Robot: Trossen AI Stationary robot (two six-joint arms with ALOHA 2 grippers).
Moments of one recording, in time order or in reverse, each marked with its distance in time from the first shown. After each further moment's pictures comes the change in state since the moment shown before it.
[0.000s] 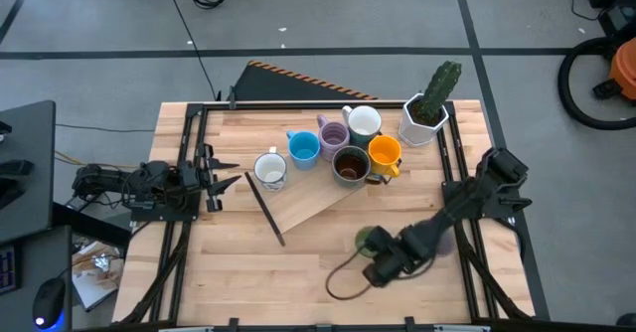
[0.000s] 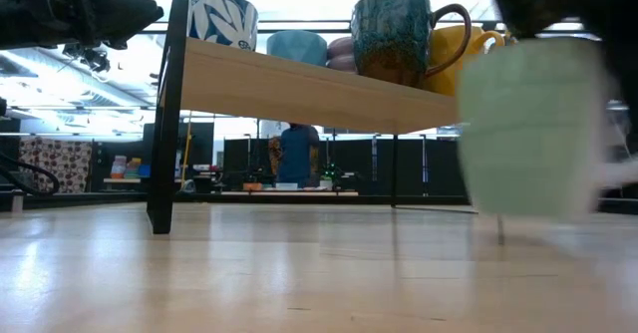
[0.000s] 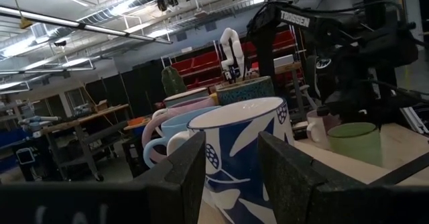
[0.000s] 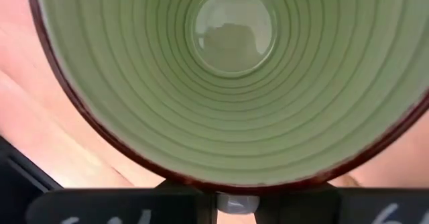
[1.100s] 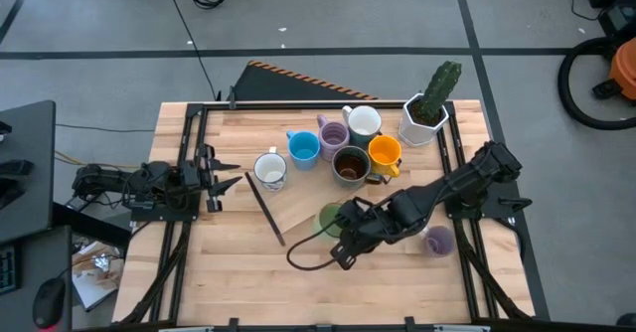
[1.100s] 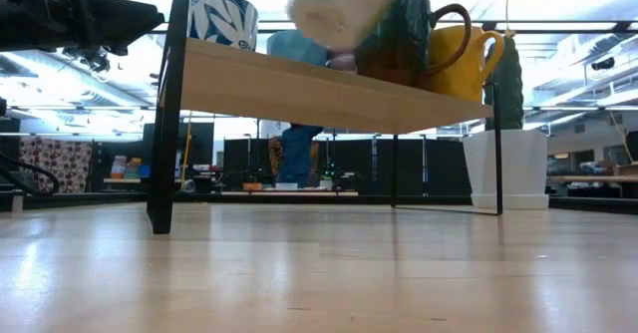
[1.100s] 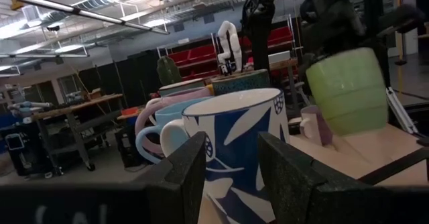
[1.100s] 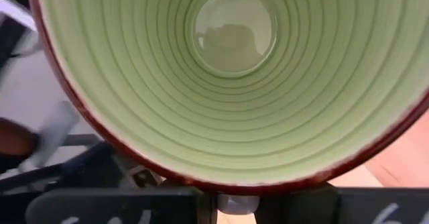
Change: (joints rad) left arm 0.000 0.000 0.000 -0.033 0.000 -0.057; right arm -0.184 0.003 0.428 -0.089 0.079 -0.286
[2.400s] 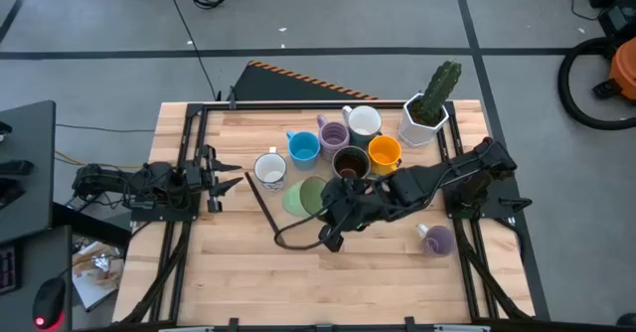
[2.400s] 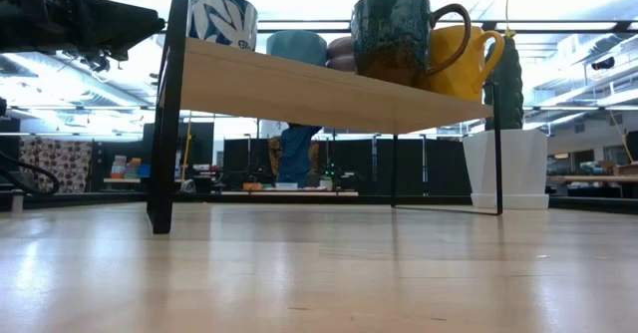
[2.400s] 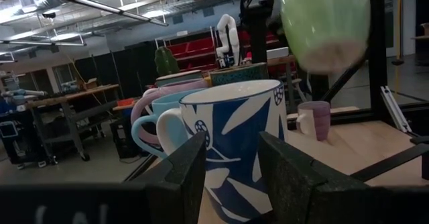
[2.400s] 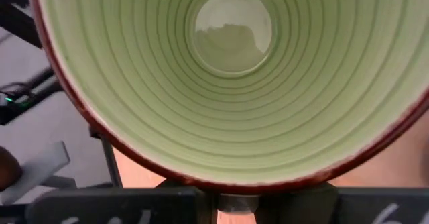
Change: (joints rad) left arm 0.000 0.000 0.000 -0.028 -0.003 -0.045; right arm -0.075 0.027 0.220 0.032 0.179 -0.385
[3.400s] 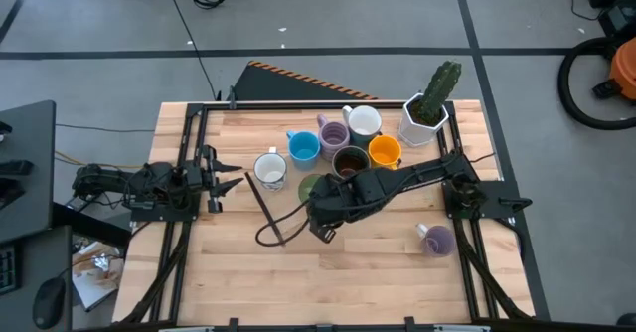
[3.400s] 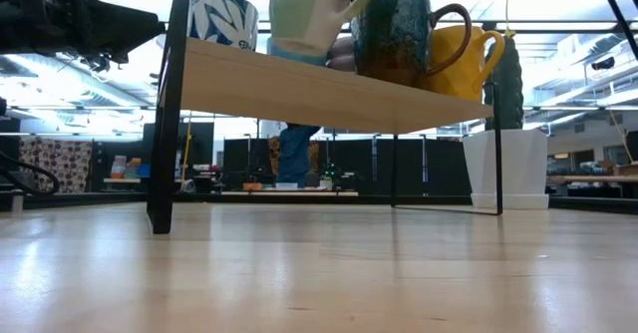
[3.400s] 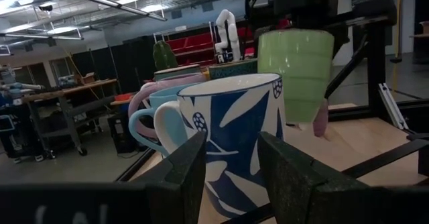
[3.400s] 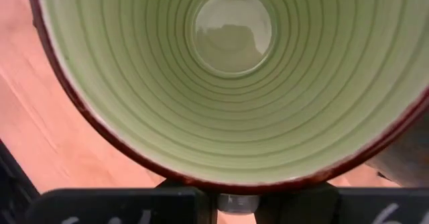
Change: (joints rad) left arm 0.000 0.000 0.000 -0.019 0.000 -0.019; right arm -0.075 0.285 0.384 -0.551 -0.062 0.098
